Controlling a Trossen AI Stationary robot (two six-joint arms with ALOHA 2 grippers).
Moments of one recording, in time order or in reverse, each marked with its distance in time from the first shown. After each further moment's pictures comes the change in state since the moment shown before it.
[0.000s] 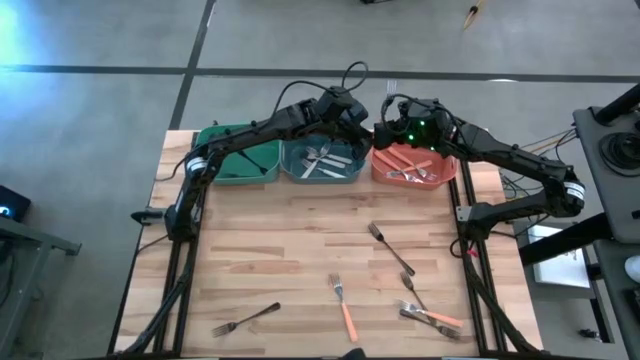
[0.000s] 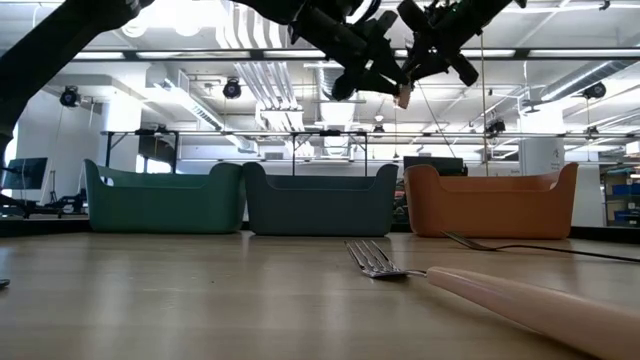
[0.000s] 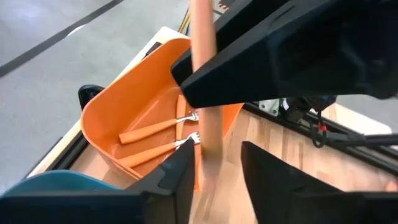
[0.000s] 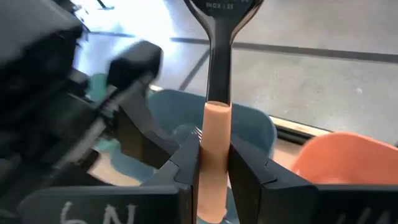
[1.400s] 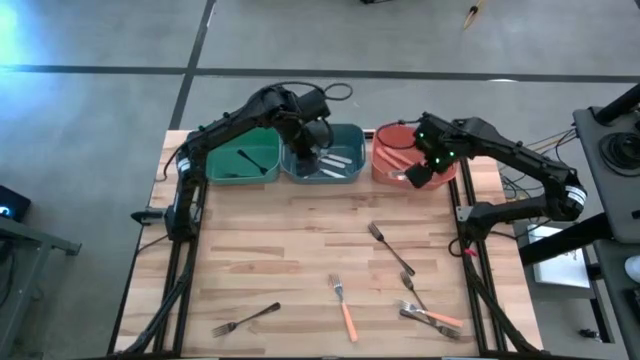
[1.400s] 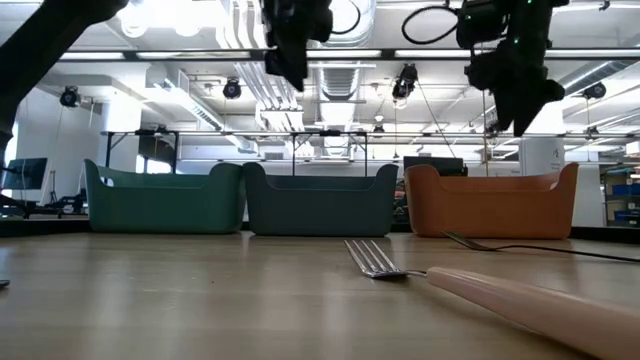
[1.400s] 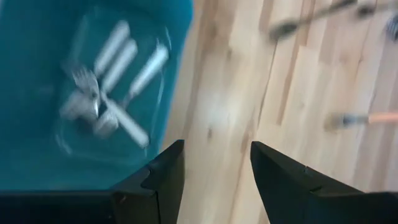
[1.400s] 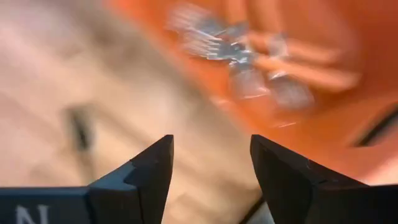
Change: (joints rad) left arm 0.005 -0.073 0.223 -1.006 -0.022 0.283; right arm -0.139 -0.012 -0.017 -0.850 -0.207 -0.264
